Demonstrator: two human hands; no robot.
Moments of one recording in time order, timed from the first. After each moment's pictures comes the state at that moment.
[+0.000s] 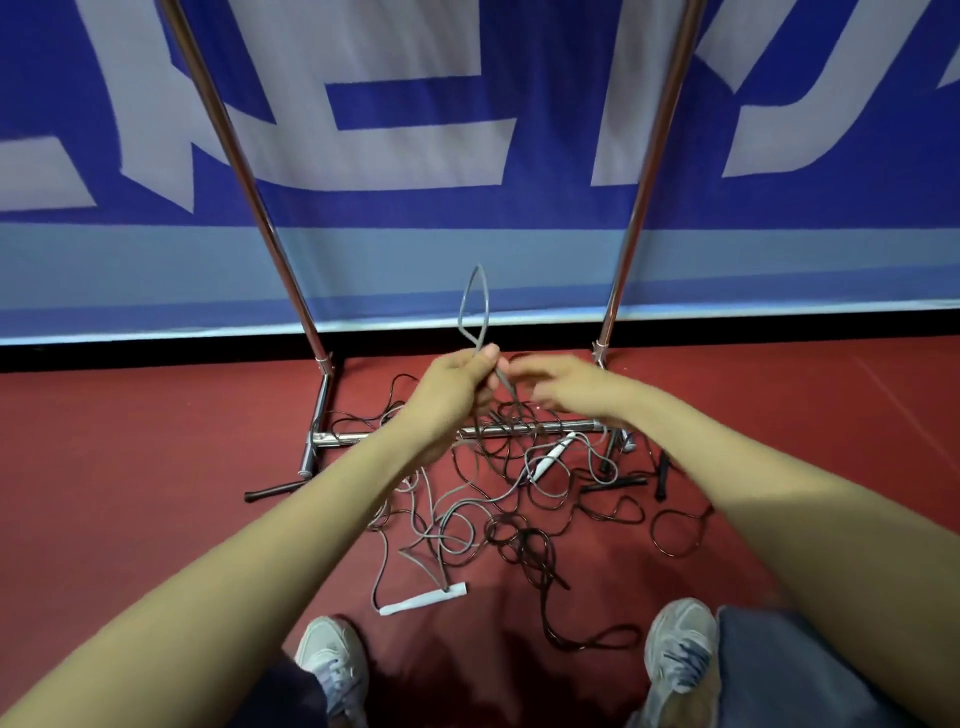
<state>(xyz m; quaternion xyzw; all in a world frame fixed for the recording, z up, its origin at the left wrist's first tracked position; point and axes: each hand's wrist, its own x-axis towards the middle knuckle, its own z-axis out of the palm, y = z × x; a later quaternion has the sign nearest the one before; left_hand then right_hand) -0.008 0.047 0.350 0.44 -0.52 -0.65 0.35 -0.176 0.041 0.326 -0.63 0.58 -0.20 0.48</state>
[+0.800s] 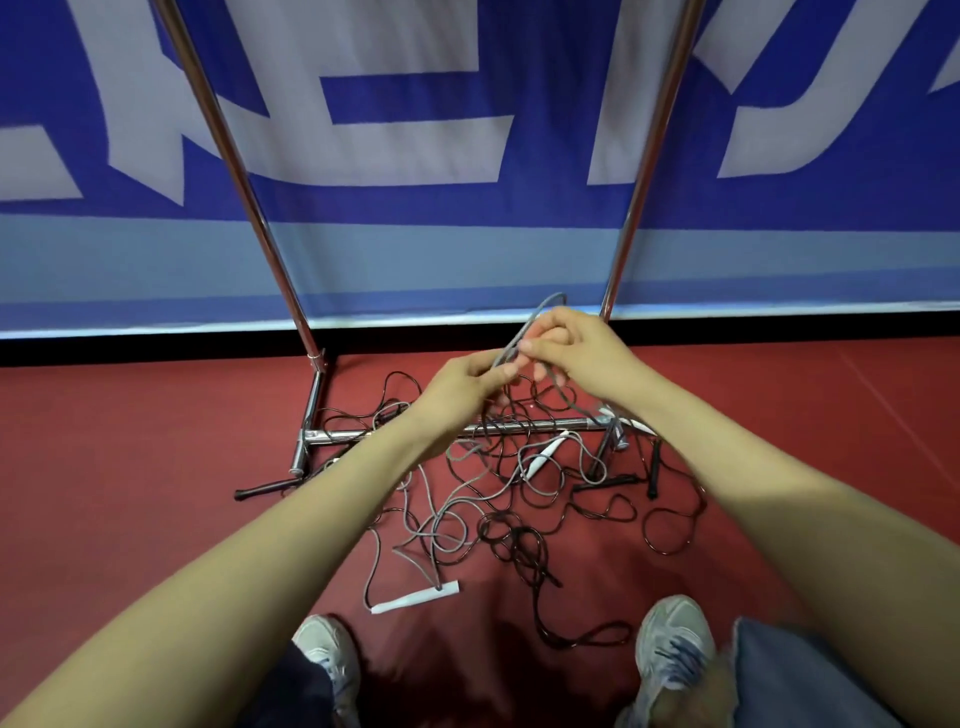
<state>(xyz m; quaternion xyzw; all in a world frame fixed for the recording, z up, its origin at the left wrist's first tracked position) -0.013 0.043 0.343 0.44 -0.61 -0.60 0.27 -0.177 0.052 0.355 -0.58 0.57 -0.40 0.43</state>
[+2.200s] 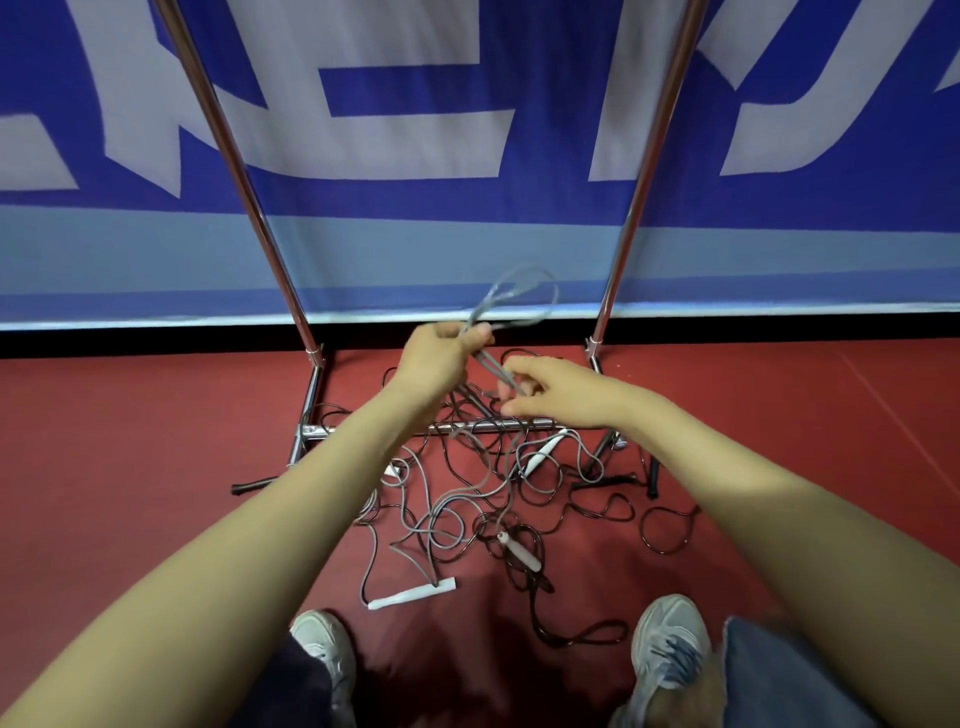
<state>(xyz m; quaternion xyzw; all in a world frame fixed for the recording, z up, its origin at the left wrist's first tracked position) -0.009 0.020 0.351 0.52 -0.53 -0.57 0.37 -0.173 0.052 0.335 -0.73 0.55 -0.13 0.38</state>
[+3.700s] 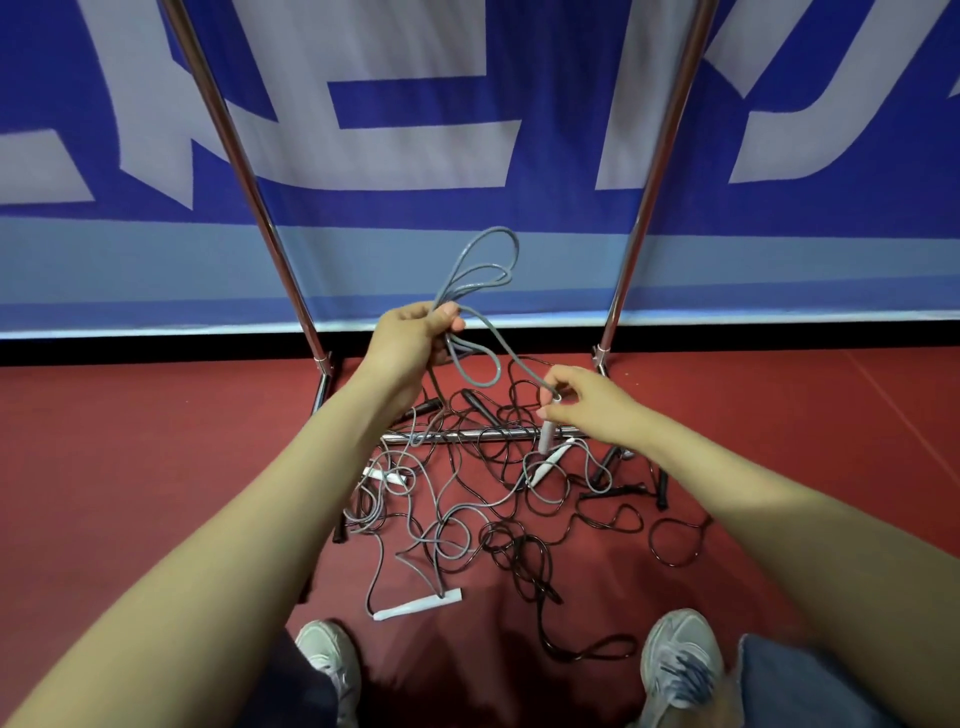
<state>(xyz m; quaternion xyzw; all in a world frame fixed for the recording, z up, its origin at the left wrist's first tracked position) 0.011 0.008 0.380 0.46 -0.48 -0.60 0.44 -0.198 0.052 0.303 -0.66 0.64 -0.22 0.34</state>
